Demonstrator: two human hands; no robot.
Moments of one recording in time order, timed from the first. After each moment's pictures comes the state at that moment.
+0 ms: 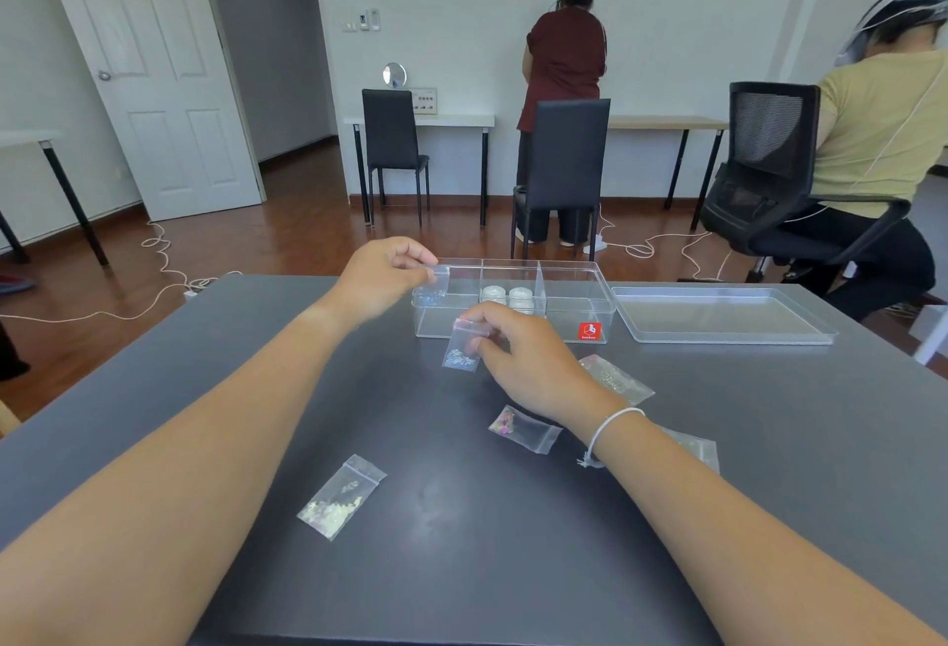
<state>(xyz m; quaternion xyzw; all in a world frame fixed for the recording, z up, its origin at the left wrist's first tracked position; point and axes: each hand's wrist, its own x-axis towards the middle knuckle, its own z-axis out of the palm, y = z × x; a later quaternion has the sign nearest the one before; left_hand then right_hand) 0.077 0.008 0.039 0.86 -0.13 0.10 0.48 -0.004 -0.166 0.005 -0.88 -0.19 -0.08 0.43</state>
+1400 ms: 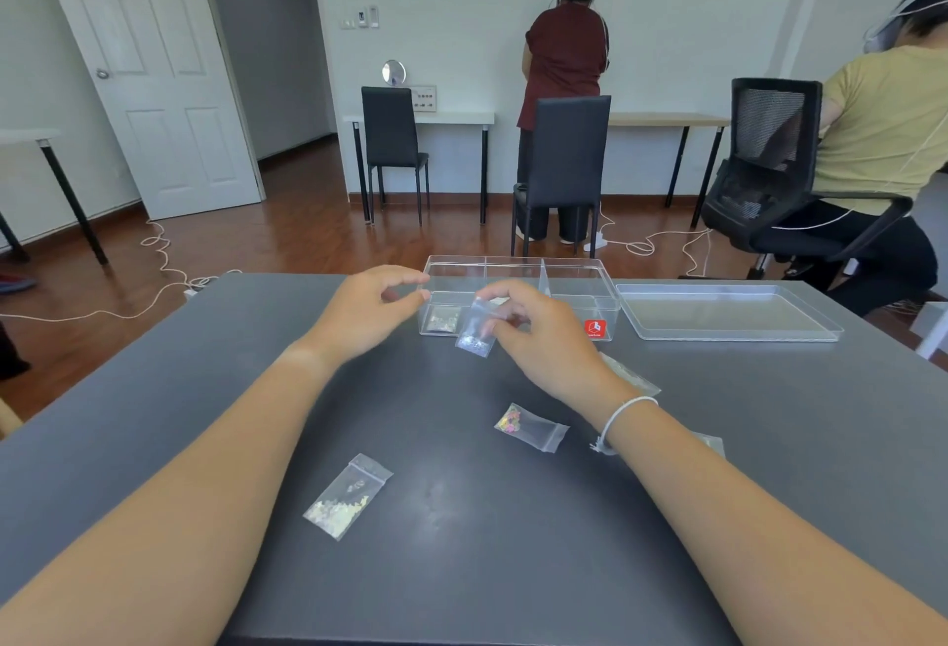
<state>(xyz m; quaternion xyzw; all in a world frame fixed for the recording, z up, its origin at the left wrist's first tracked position) 0.074 0.029 0.003 0.88 -0.18 0.15 0.42 0.005 -0.173 0.009 -0.86 -0.15 -0.13 0.47</state>
